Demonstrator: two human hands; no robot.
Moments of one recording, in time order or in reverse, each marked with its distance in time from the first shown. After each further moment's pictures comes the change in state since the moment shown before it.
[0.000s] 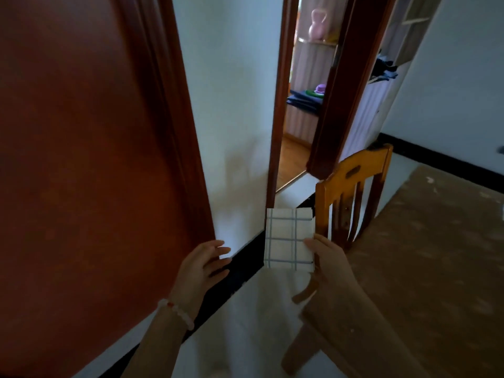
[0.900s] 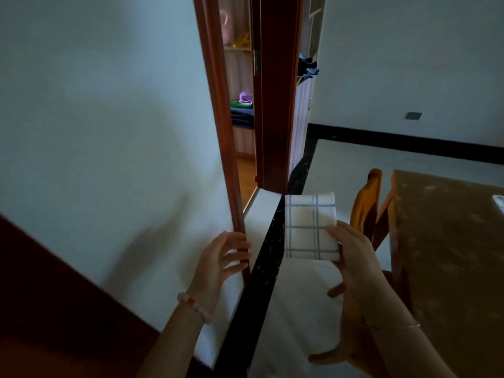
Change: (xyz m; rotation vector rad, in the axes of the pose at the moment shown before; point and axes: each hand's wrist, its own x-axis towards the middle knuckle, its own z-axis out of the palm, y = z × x) left_hand 0.378 0.139 0.140 0.163 -0.484 -0.031; right_hand 0.285 -0.149 0.046 0.162 0.452 -0.201
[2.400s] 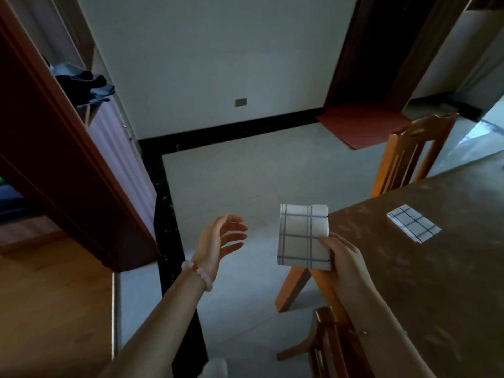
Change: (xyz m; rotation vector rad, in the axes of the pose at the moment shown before) left_hand 0.535 0.023 0.385 0.226 -0.716 -0.270; right_hand 0.416 -0.121 -0.134 0.230 0.791 -0.014
